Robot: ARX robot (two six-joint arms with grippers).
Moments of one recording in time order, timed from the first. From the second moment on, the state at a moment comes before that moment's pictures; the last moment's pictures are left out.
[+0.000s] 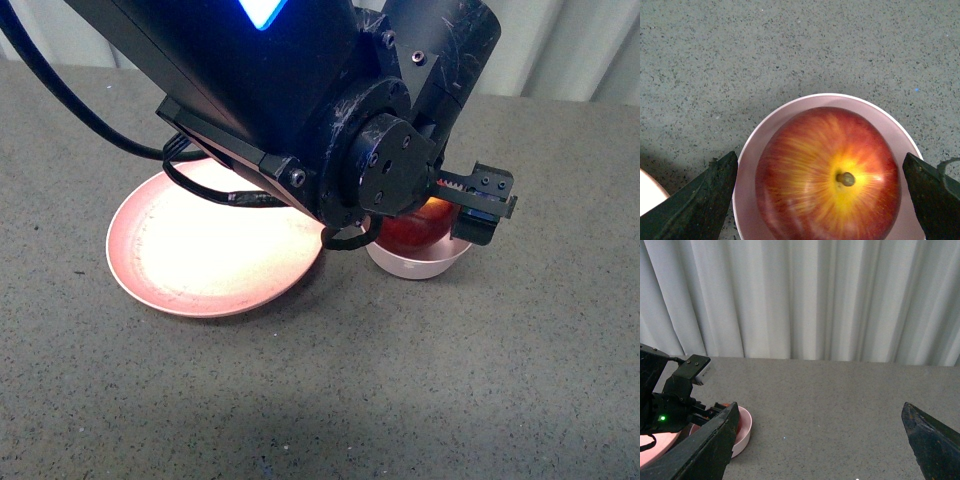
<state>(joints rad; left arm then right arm) -0.67 2.32 1.36 0.32 -0.16 -0.13 0.00 0.00 0.01 0.00 0.00 0.00</state>
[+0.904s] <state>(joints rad) -0.56 1.54 0.51 0.69 -0.38 -0.26 0.00 0.00 0.01 0.00 0.00 0.00</state>
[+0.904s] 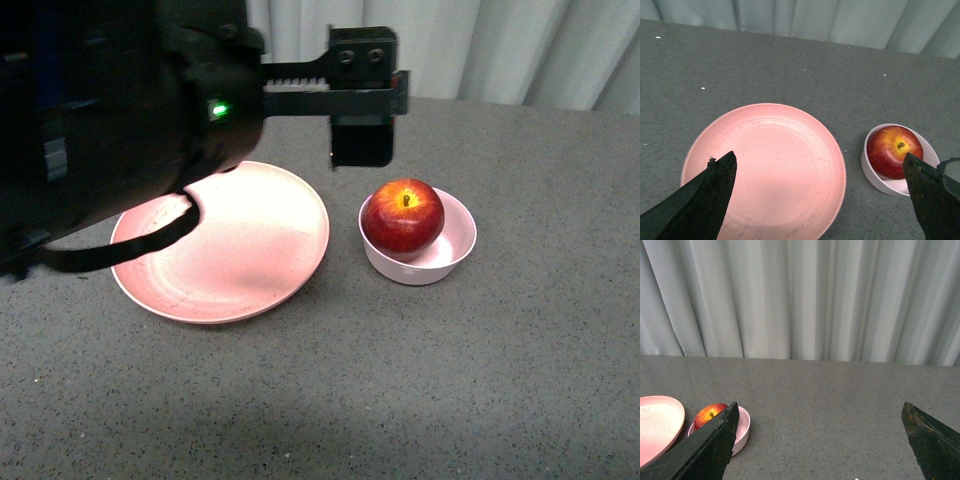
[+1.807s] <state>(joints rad) -0.15 0.81 0.02 0.77 -0.15 -0.01 0.00 0.00 0.01 0.00 0.00 0.00</state>
